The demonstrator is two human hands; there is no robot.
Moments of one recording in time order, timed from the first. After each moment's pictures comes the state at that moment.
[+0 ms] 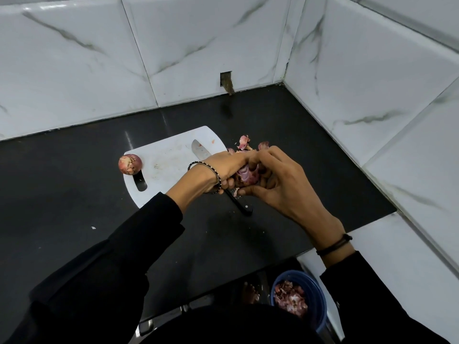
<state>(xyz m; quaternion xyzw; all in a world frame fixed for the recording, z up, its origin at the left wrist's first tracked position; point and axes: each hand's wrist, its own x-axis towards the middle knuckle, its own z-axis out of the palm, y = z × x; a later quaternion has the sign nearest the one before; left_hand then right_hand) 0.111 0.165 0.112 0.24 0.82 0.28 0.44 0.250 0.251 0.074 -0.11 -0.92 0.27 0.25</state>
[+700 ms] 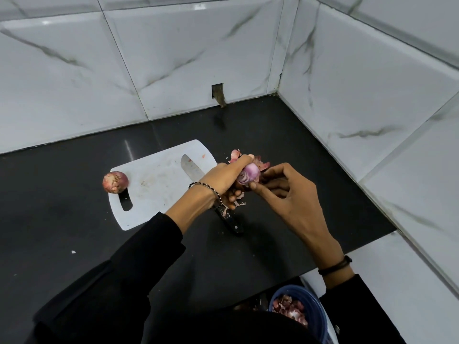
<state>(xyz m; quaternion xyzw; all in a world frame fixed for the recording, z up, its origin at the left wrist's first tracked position) 0.103 0.211 0.078 0.21 0.76 0.41 0.46 0.260 0.283 0.064 -0.25 -0.80 0.46 0.28</state>
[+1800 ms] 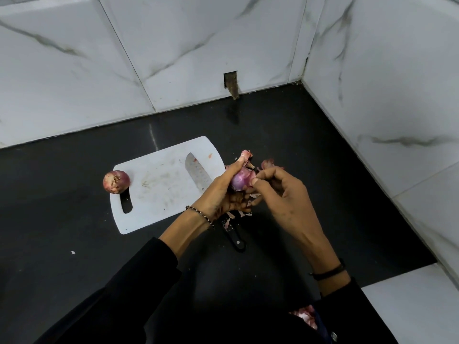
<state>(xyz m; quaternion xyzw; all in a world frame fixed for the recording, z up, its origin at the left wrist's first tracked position) 0.091 0.224 0.038 0.07 0.63 0.58 0.51 0.217 0.311 0.053 -0.27 -0.70 0.63 0.18</state>
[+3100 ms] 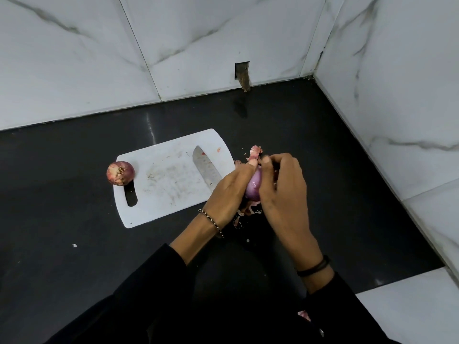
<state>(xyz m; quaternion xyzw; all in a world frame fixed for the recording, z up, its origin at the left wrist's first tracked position) 0.100 0.205 0.040 0.21 0.70 0.57 0.37 0.178 0.288 0.041 -0.35 -0.82 0.38 0.27</state>
